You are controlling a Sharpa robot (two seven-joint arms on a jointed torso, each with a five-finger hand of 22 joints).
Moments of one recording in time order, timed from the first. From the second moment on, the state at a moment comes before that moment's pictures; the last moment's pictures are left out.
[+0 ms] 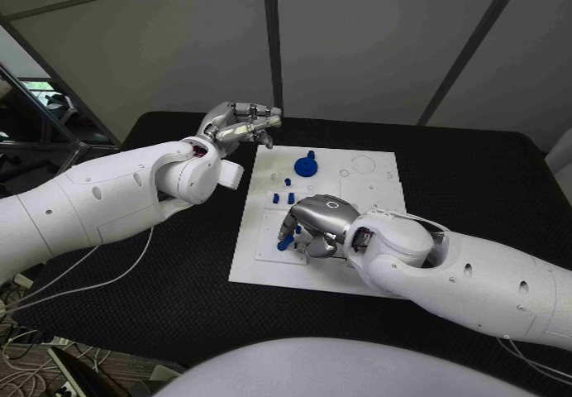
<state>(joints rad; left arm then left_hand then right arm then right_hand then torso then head) 1.08 -0.83 0.14 1.39 -0.16 -0.24 0.34 1.41 -0.13 0.39 0.03 0.12 0.96 0.19 0.14 0.07 0.94 0.13 0.39 0.09 1.09 0.05 0.96 0.40 0.21 1.06 0.14 0.53 0.99 0.99 -0.59 0.02 1.67 -1.75 -0.18 -0.17 1.47 -0.08 0.44 0.00 0.18 1.14 0.13 0.12 0.10 1.18 0.08 0.20 0.08 1.47 -0.02 1.29 1.07 0.11 1.35 0.08 1.28 1.03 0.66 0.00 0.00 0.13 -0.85</state>
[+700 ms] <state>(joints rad) 1.08 -0.83 0.14 1.39 -0.16 -0.24 0.34 1.41 -0.13 0.39 0.03 0.12 0.96 0.19 0.14 0.07 0.94 0.13 0.39 0.09 1.09 0.05 0.96 0.40 0.21 1.06 0.14 0.53 0.99 0.99 -0.56 0.02 1.67 -1.79 -0.15 -0.20 1.47 -0.08 0.44 -0.01 0.19 1.14 0.13 0.13 0.10 1.18 0.08 0.20 0.08 1.47 -0.02 1.29 1.06 0.11 1.35 0.08 1.28 1.02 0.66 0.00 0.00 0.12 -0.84</state>
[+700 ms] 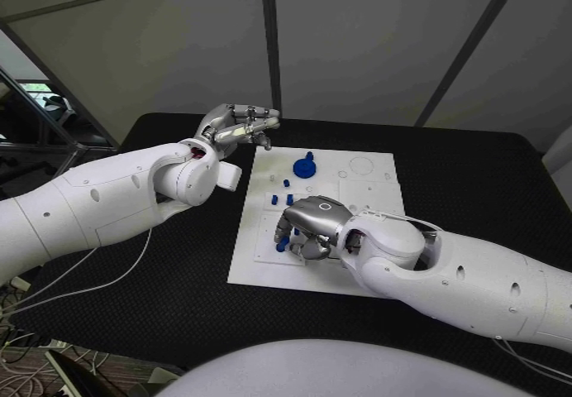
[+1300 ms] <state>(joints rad) 1.08 -0.84 0.14 1.39 -0.16 -0.24 0.34 1.41 -0.13 0.39 0.03 0.12 0.96 0.19 0.14 0.07 0.94 0.13 0.39 0.09 1.09 0.05 0.96 0.40 0.21 1.06 0.14 0.53 0.99 0.99 -0.54 0.02 1.68 -1.84 -0.12 -0.23 1.41 -0.10 0.43 0.00 0.19 1.07 0.16 0.08 0.09 1.14 0.08 0.14 0.08 1.47 0.00 1.30 1.07 0.11 1.34 0.09 1.28 1.01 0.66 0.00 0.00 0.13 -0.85</state>
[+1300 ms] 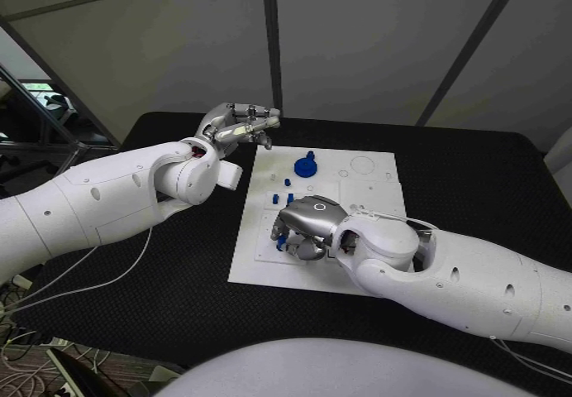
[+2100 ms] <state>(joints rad) 1.08 -0.84 0.14 1.39 -0.16 -0.24 0.34 1.41 -0.13 0.38 0.03 0.12 0.96 0.19 0.14 0.07 0.94 0.13 0.39 0.09 1.09 0.05 0.96 0.40 0.21 1.06 0.14 0.52 0.99 0.99 -0.66 0.02 1.76 -1.82 -0.32 -0.20 1.44 -0.13 0.18 0.10 0.21 0.85 0.16 0.09 0.08 0.92 0.11 0.29 0.10 1.39 0.02 1.18 0.81 0.15 1.24 0.12 1.06 0.71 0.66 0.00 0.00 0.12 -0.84</state>
